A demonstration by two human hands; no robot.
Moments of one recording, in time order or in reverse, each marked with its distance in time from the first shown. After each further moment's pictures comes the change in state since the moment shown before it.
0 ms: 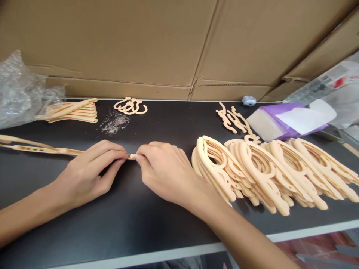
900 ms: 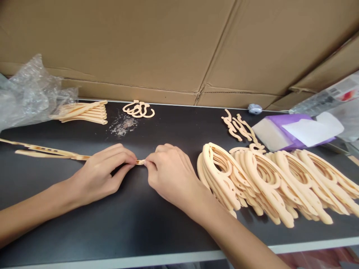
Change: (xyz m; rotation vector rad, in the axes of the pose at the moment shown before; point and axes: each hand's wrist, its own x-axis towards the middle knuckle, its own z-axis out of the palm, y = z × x) left_hand -0.001 -0.004 0.005 -0.160 -0.019 -0.069; right_hand 0.005 0.002 0.012 -0.082 0.031 -0.004
